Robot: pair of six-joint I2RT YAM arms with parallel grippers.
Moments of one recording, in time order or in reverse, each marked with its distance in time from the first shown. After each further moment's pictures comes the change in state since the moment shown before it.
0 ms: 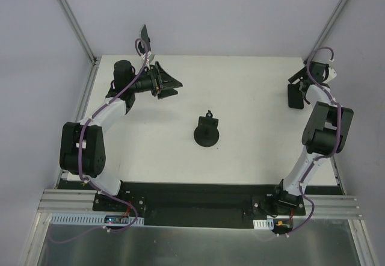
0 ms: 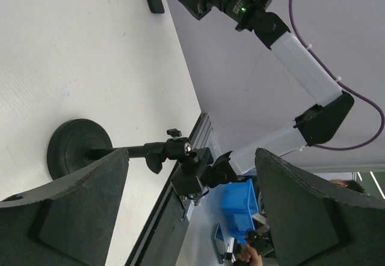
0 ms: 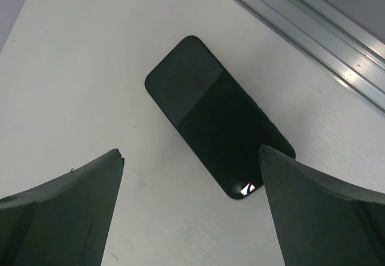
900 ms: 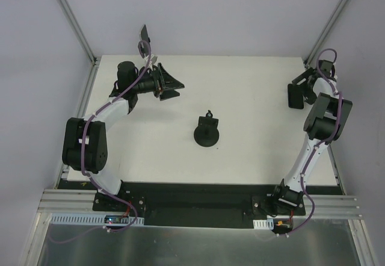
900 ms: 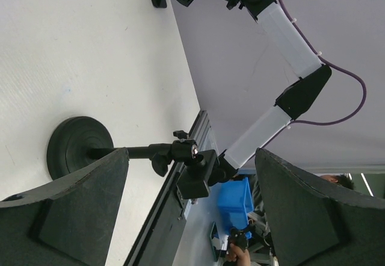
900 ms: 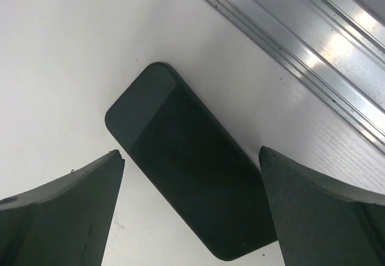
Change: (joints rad) left arm -0.013 0.047 0.000 0.027 0.001 -0.023; right arm -0.095 0.350 0.390 -0.225 -0.158 -0.014
